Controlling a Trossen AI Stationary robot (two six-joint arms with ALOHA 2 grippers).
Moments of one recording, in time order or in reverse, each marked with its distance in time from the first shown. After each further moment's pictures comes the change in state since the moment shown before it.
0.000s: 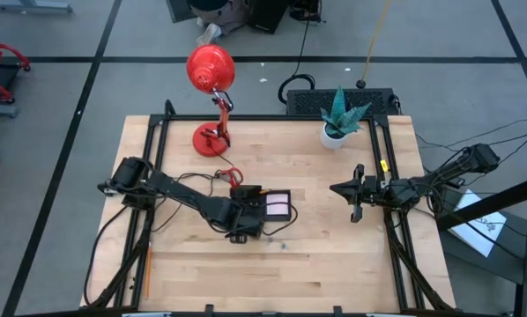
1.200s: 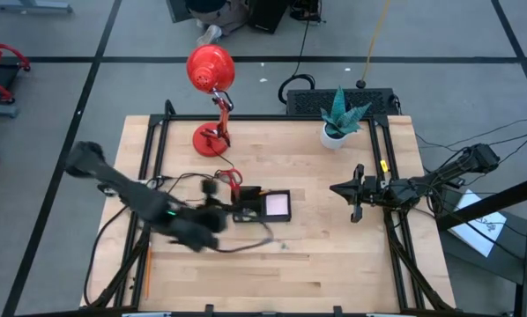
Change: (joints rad) left arm -0.256 -0.488 -0.021 0.003 -0.350 0.172; right arm 0.000 0.002 0.000 -0.003 -0.001 0.002
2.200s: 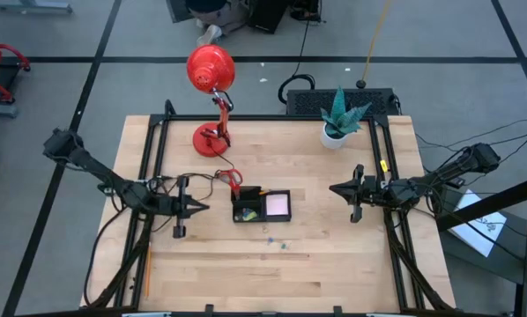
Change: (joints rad) left arm 0.012 -0.676 -1.207 1.598 0.312 0.397; right arm 0.000 0.023 0.000 0.024 0.000 0.014
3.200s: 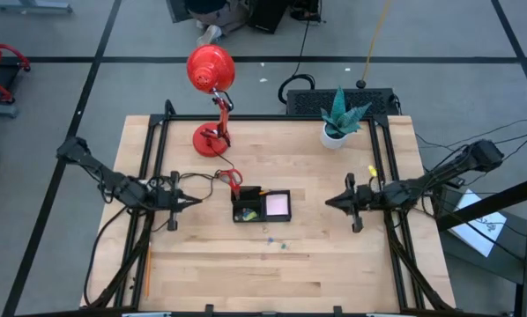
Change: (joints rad) left arm -0.044 -0.465 0.001 -0.723 -0.138 -0.171; right arm 0.001 0.172 0.007 0.098 -0.218 0.008
